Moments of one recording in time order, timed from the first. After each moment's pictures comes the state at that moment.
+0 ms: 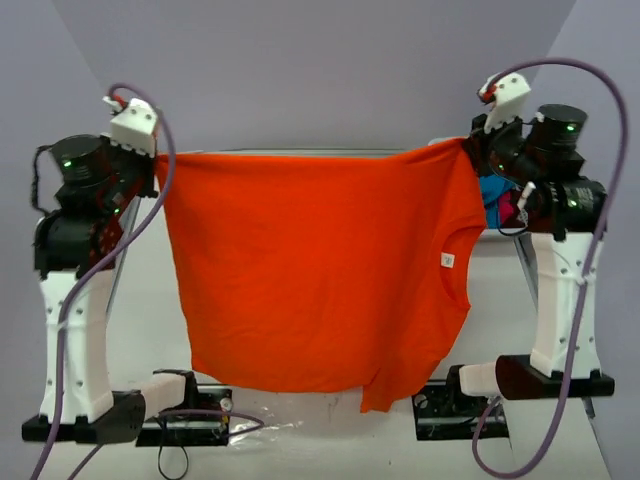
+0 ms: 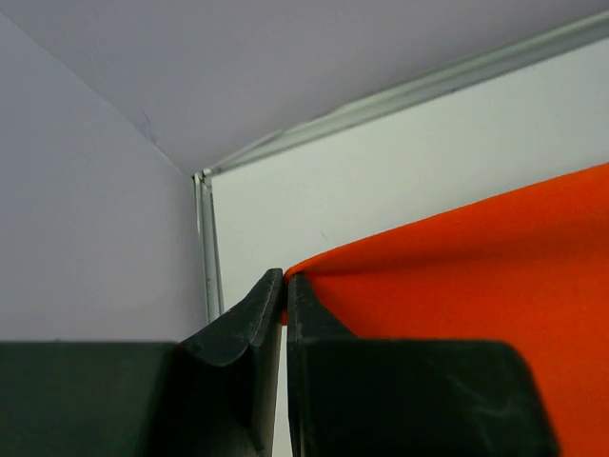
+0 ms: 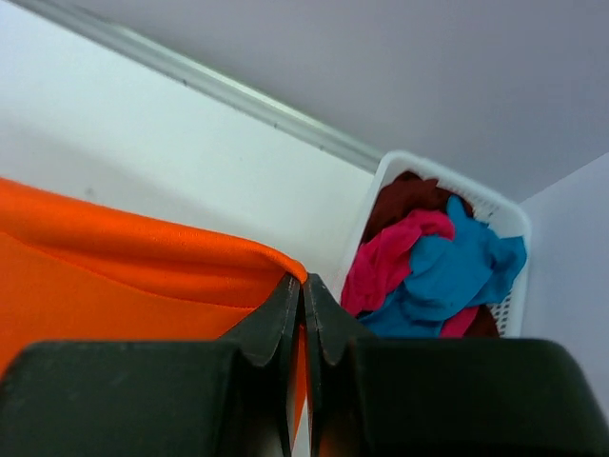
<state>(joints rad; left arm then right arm) -0.04 1.17 1.80 -0.85 0.08 0.31 0.02 1.31 1.94 -0.88 -0.30 -0.31</state>
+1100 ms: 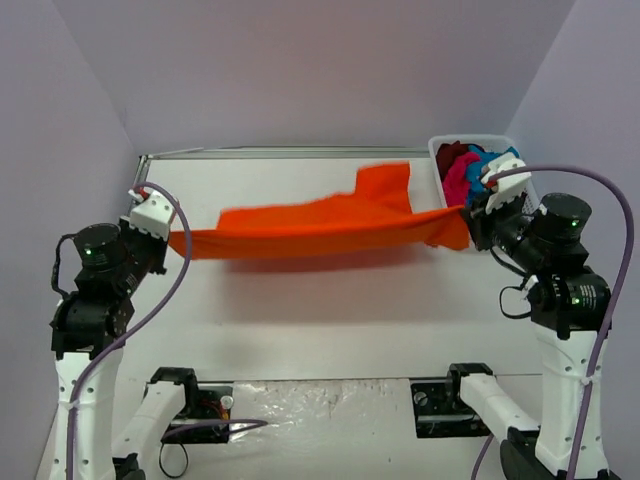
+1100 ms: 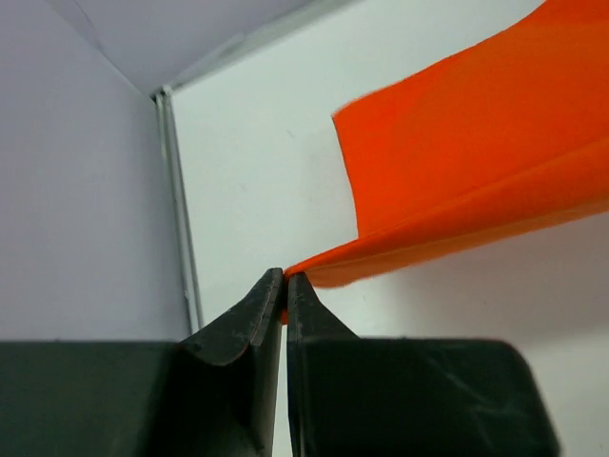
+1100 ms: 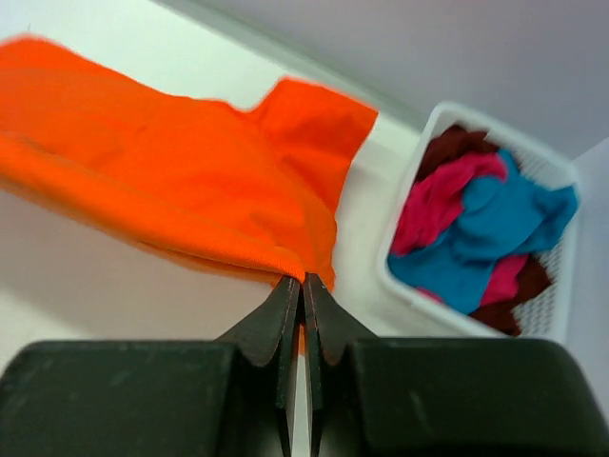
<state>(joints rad) -0.02 0.77 1.25 -0.79 0.10 0.38 0.01 0.91 1.46 -0.81 -0.36 -0.31</state>
